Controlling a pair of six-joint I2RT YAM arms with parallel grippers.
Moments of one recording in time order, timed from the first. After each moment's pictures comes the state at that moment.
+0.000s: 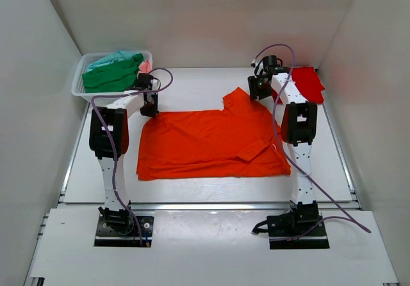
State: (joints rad) left arm -0.13 2.14 1.58 -0.50 -0.04 -0.09; right arm 0.10 2.55 2.32 -0.81 -0.20 -0.14
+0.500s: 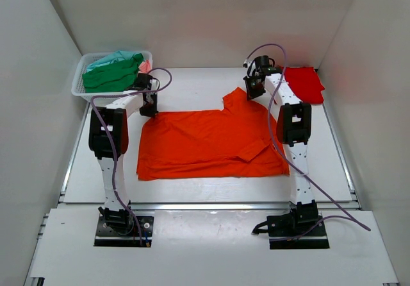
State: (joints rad) left arm -0.12 2.14 1.58 -0.50 -0.04 -0.09; right arm 0.15 2.58 2.36 -0.80 -0.20 -0.16
